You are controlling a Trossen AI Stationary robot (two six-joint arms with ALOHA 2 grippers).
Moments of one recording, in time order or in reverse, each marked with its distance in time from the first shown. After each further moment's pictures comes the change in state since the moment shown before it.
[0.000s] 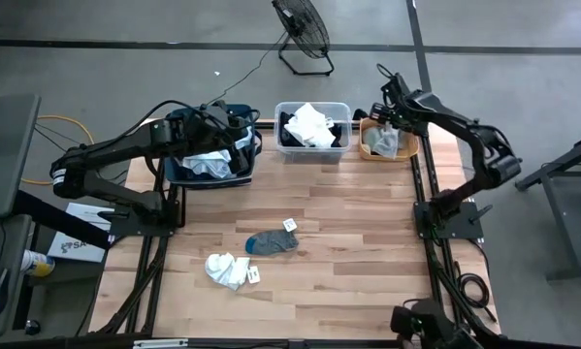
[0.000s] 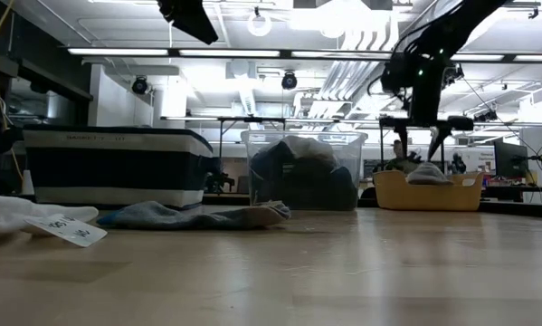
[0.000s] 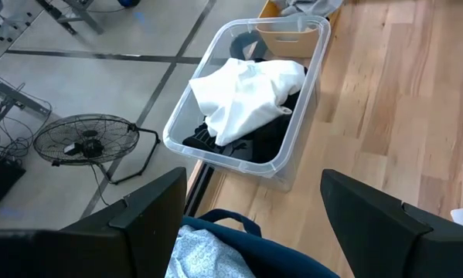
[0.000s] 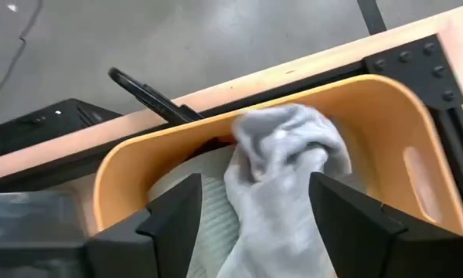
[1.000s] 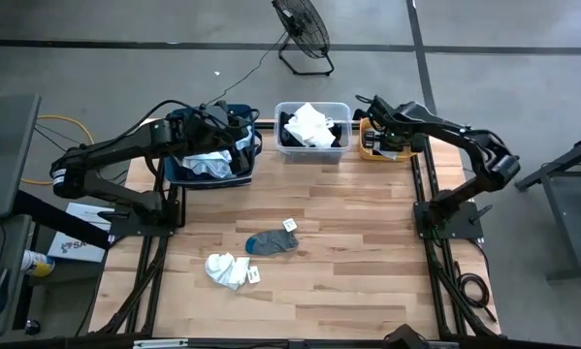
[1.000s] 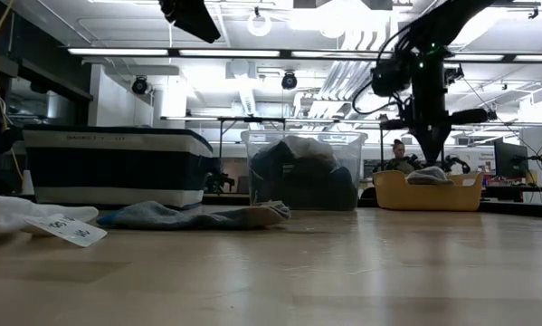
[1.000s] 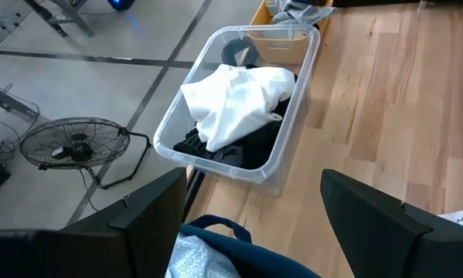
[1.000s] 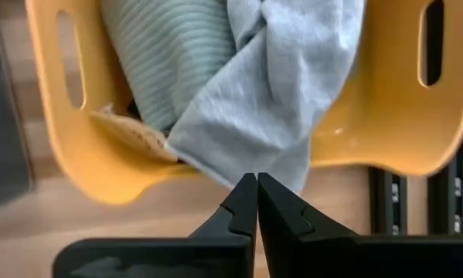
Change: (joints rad) left arm 0.000 0.000 0.000 0.013 0.031 -0.014; right arm 0.202 -0.006 -0.035 -0.271 -0.026 0.023
